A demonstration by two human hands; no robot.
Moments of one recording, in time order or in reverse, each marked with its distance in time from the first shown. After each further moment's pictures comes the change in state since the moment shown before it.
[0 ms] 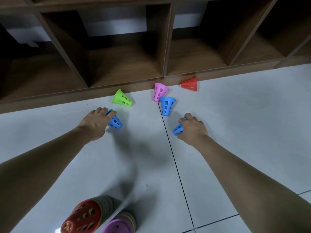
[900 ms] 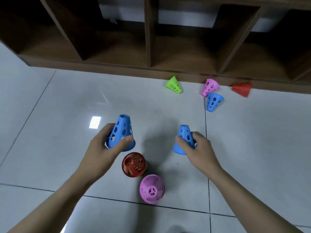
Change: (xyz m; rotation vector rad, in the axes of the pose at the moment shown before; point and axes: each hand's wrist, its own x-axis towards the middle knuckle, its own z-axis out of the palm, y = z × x) left_hand -0.287 0.048 -0.040 -1.588 0.395 -0.577; right_hand -0.144 -0.130 -0.013 0.869 -0.038 -0.096
